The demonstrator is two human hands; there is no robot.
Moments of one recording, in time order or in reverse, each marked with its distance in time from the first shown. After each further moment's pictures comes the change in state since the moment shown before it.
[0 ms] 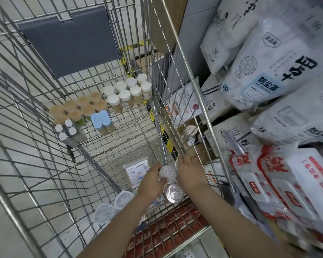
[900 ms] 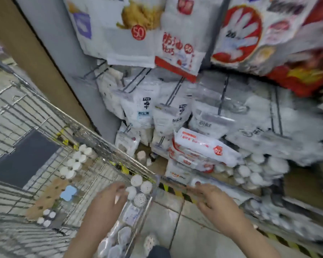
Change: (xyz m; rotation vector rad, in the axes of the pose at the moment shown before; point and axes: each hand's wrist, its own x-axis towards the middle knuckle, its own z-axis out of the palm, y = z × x) left_hand -0.231 0.205 -0.116 0.675 -0.066 0.548; right_hand -0.370 0.074 -0.069 0.876 0.337 0.414
